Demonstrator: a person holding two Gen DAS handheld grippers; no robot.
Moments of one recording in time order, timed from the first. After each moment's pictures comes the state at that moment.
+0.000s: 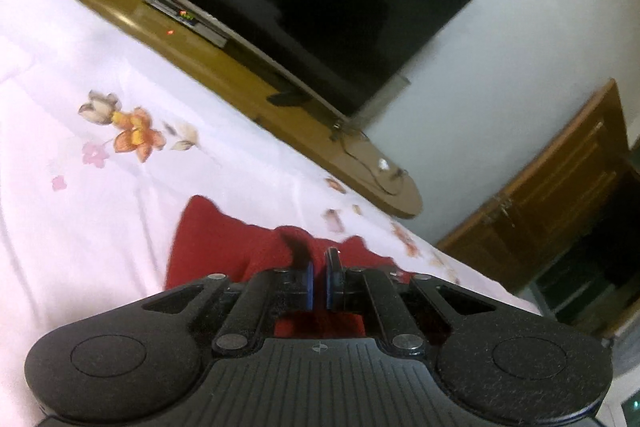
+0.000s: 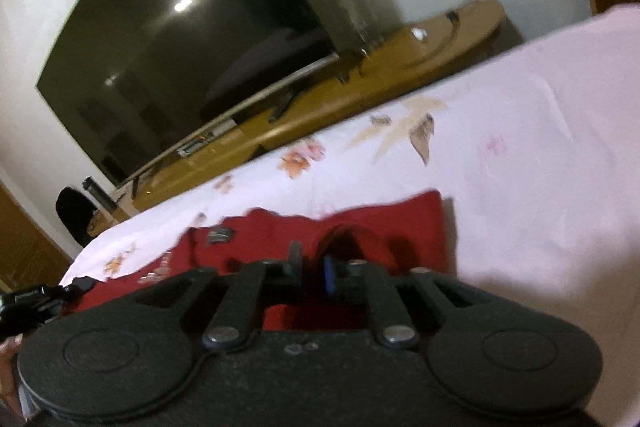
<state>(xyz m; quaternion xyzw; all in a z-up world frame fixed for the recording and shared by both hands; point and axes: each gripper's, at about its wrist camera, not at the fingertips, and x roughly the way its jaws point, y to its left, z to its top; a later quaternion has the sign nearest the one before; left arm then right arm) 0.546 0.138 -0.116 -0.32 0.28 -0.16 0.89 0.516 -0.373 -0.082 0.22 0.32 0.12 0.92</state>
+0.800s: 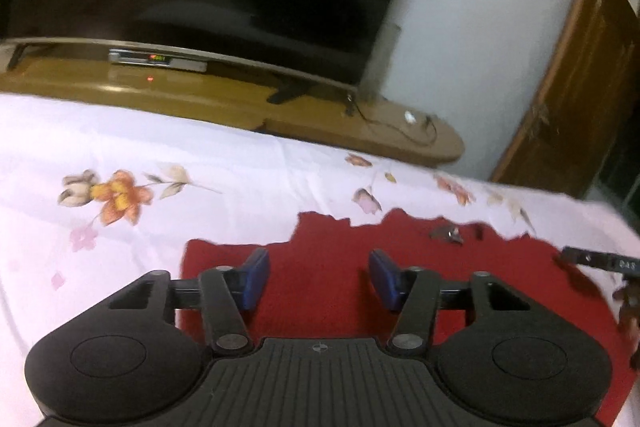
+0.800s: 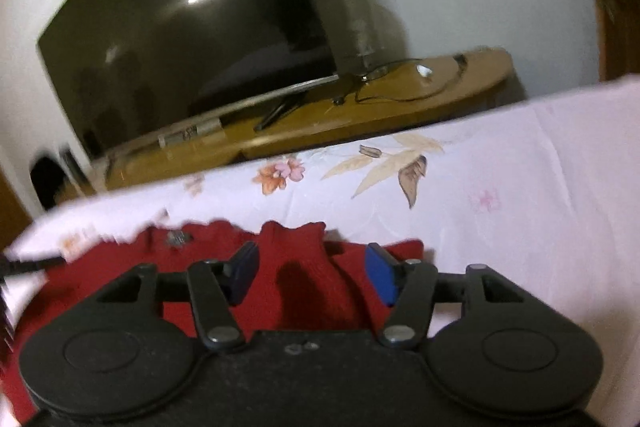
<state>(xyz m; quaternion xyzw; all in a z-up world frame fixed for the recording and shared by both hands) 0.572 0.094 -0.097 -0.10 0.31 -0.14 0.93 0.538 -0.357 -0.081 0.09 0.29 0.11 0.95</state>
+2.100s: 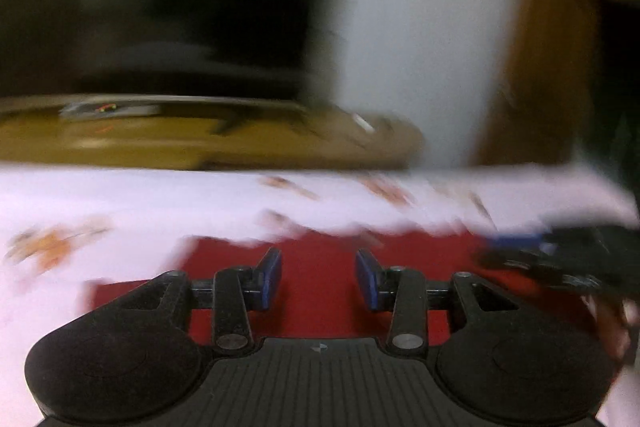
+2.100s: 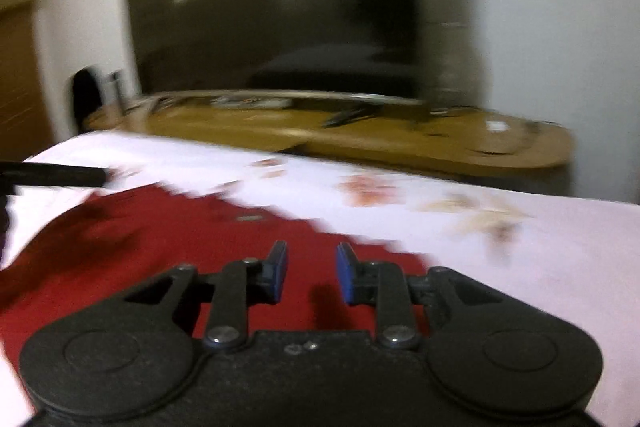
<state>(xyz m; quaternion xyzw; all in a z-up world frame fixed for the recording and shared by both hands) 0.548 0.003 -0.069 -0.01 0.27 -0.20 0.94 0.541 -0.266 -0.068 -0.04 0.27 0.20 0.94</state>
